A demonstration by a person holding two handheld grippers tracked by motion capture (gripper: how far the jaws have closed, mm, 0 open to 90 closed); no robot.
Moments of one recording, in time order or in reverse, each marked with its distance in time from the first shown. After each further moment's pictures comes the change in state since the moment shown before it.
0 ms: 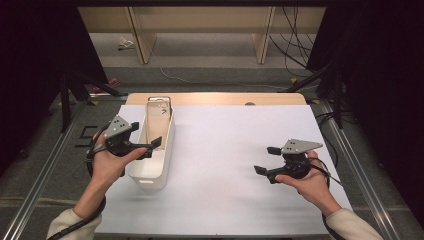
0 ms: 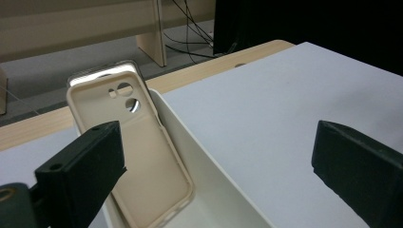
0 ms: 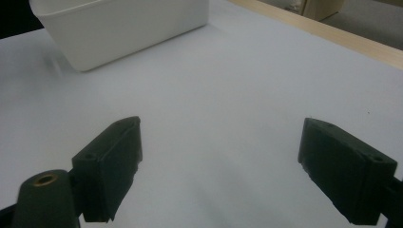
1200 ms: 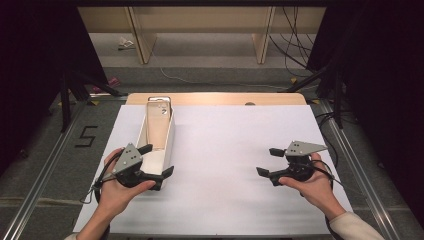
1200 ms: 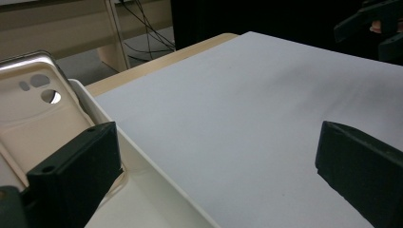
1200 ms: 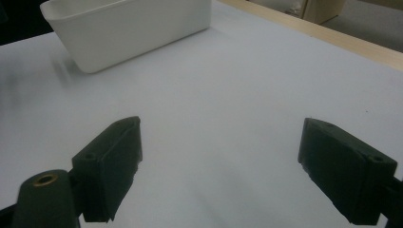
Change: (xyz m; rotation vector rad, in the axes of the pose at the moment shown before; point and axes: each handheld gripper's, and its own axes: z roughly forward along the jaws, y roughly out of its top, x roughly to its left) left arm -0.051 -0.041 -0.017 -0.028 -0.134 0.099; right arm 0.003 -0.003 -0.010 -0.016 0.005 0.004
